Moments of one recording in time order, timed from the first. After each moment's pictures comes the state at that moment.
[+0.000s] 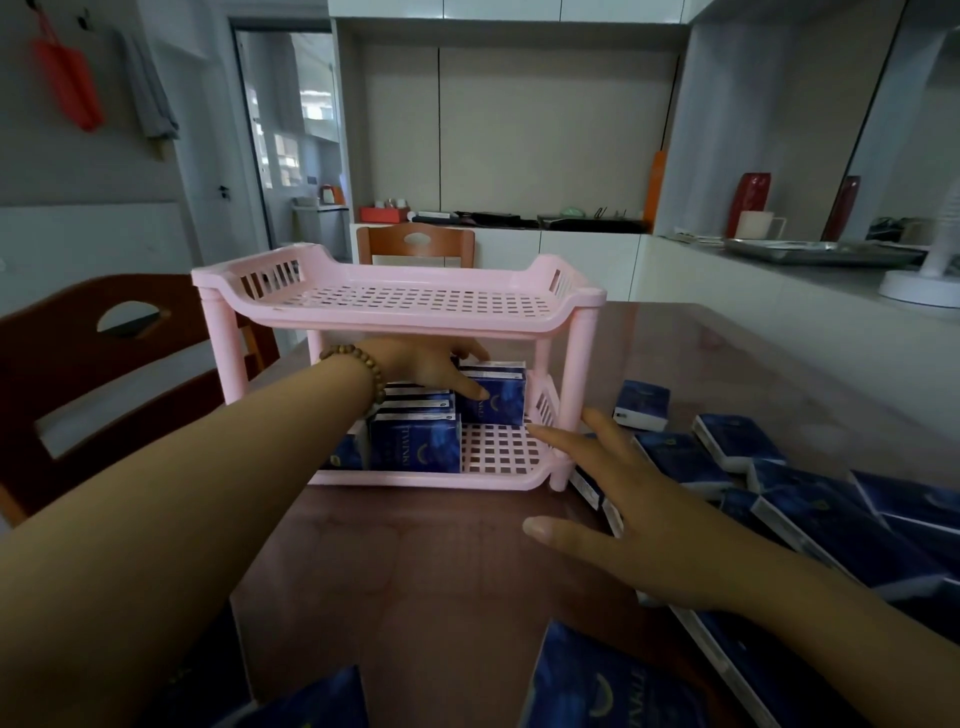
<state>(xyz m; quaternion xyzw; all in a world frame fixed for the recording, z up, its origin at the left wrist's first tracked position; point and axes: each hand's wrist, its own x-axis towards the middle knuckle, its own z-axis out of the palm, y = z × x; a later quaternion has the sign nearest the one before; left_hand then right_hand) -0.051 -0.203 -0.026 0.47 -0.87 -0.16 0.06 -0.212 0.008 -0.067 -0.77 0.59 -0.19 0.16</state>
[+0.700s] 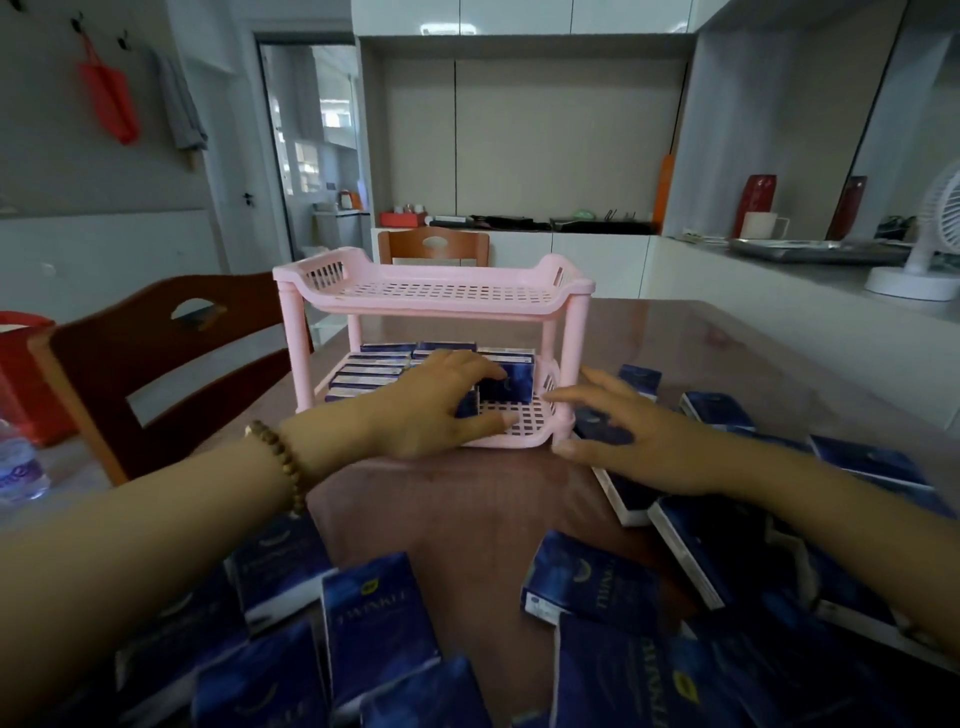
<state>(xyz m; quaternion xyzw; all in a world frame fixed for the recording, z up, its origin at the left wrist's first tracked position) -0.001 -0.059 -0.029 0.35 -0.92 -0.05 0.15 -0.228 0.010 -0.046 -0.79 0.55 -0.21 0.18</state>
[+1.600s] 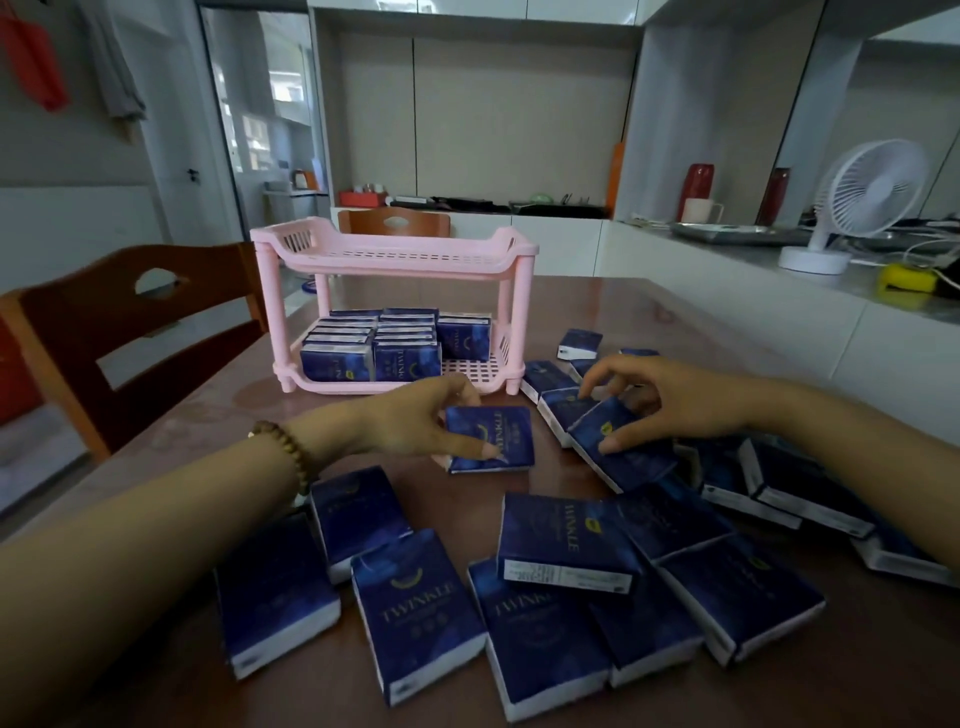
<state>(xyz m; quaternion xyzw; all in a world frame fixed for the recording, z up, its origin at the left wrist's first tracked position) -0.004 -0.014 -0.066 0.30 -0.87 -0.37 0.15 -0.269 0.075 -0.031 -0.74 0.60 -0.16 0.25</state>
